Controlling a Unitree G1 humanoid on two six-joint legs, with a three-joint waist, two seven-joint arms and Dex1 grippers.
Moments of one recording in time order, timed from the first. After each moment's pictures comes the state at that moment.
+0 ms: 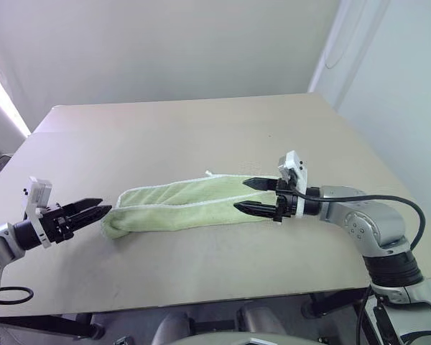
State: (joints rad) left arm -0.03 0.83 0.44 0.15 -0.64 0.64 -1.17; right arm -0.38 -0.59 0.07 -0.18 0.58 0.78 0.91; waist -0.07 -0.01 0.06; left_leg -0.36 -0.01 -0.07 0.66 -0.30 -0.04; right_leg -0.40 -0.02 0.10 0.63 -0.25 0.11
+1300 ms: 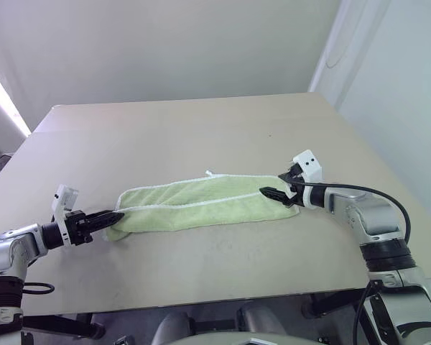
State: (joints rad) left arm -0.17 0.80 0.27 0.38 -0.56 0.65 -1.24; right arm -0.46 -0.56 0.05 0.11 0.33 0.74 0.69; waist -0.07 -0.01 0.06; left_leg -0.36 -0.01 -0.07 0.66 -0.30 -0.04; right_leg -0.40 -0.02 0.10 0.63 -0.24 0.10
